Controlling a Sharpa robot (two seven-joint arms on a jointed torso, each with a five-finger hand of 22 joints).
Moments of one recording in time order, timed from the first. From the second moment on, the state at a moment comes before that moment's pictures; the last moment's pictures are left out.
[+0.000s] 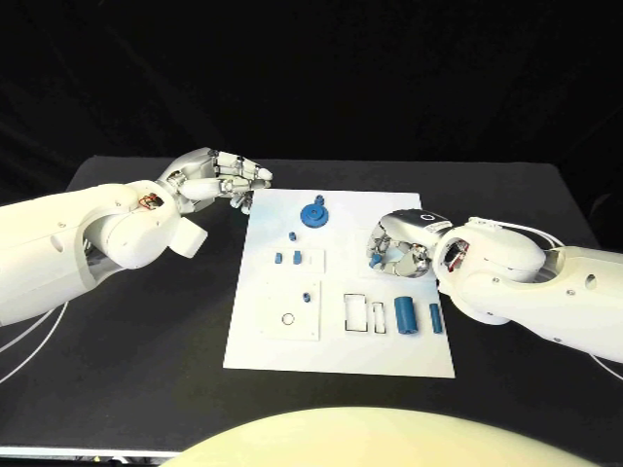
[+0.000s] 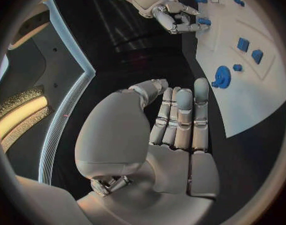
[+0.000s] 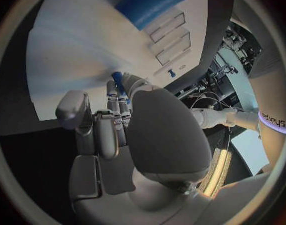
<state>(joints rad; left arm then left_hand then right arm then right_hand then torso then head) 1.21 -0.92 -0.02 1.47 -0.28 -0.04 0.24 1.38 -0.18 0.56 0.02 0.32 0.93 0.19 0.26 0.34 0.84 0.13 0.60 0.22 1.10 0.05 1.28 0.56 0.17 0.92 0.15 1.02 0.70 1.15 -0.89 -0.10 1.73 -1.61 -0.21 -0.35 1.52 -0.22 0.37 0.29 0.17 1.07 0.13 0.13 0.30 1.19 0.07 0.16 0.07 1.47 0.00 1.46 1.31 0.12 1.37 0.09 1.08 1.14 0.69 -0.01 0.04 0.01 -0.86</state>
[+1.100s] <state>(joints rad) 1.21 -0.92 -0.02 1.47 -0.28 -0.03 0.24 1.38 -0.18 0.56 0.01 0.32 0.93 0.19 0.26 0.35 0.83 0.13 0.60 0.22 1.10 0.05 1.28 0.56 0.17 0.92 0.15 1.03 0.70 1.16 -0.93 -0.10 1.87 -1.55 -0.36 -0.36 1.49 -0.18 0.51 0.24 0.21 1.11 0.11 0.19 0.33 1.30 0.05 0.11 0.08 1.47 -0.02 1.47 1.31 0.10 1.39 0.08 1.12 1.20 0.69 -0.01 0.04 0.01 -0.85</state>
